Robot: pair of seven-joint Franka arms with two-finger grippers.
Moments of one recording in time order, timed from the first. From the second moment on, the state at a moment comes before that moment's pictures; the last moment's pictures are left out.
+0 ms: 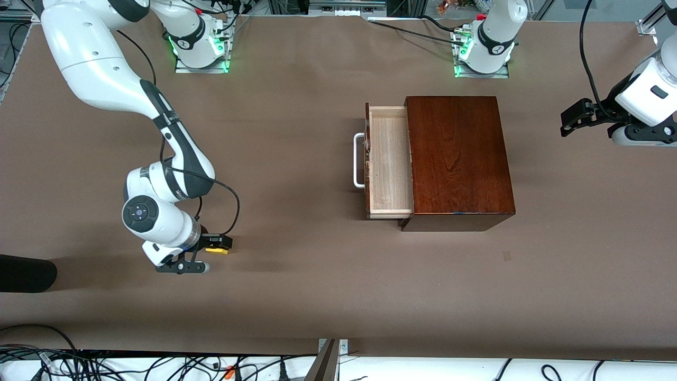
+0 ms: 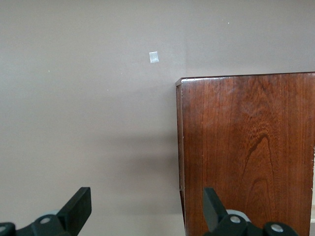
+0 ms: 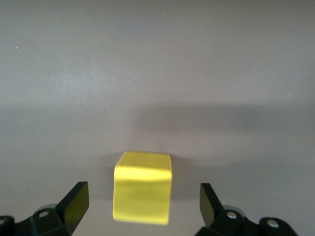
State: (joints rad) left arm -0.03 -0.02 -0.02 -1.65 0.02 1.58 -0.03; right arm -0.01 0.81 0.31 -1.37 -0.27 2.17 0.36
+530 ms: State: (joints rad) left arm -0.04 0.01 -0.05 -1.65 -0.02 1.55 -0.02; right arm 0.00 0.54 0.33 -1.36 -0.27 1.76 0.33
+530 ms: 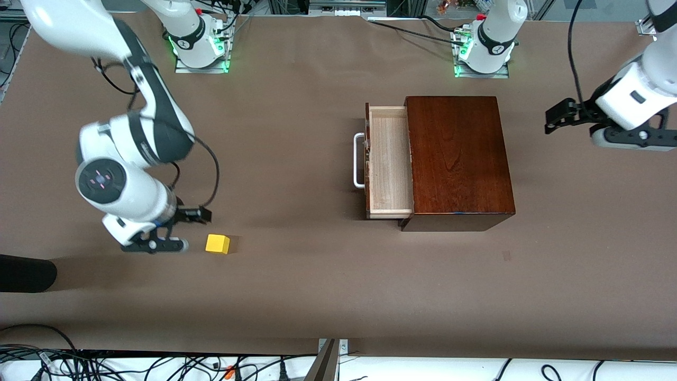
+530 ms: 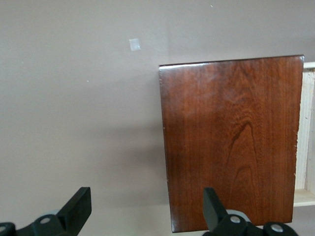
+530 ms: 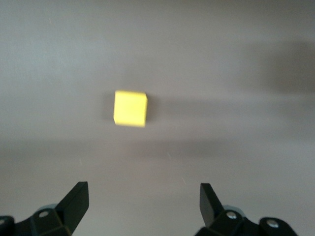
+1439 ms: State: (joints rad) left arm -0.14 0.22 -0.47 -1.65 -0.07 1.66 0.29; right arm -0.02 0.06 0.09 -1.63 -0.10 1.60 0.06
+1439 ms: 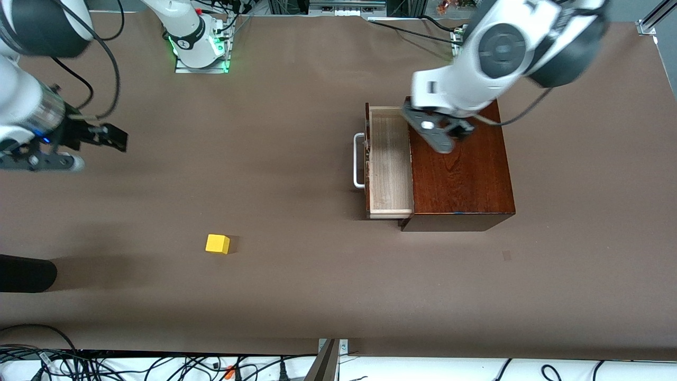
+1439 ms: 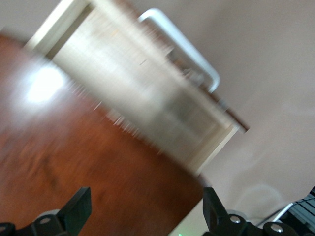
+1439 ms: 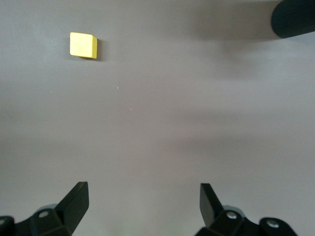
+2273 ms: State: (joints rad) left arm -0.37 0.53 -0.51 -1.65 0.21 2.24 0.72; right arm 0.03 -0.04 -0.04 -1.70 -0.08 1.60 0.04
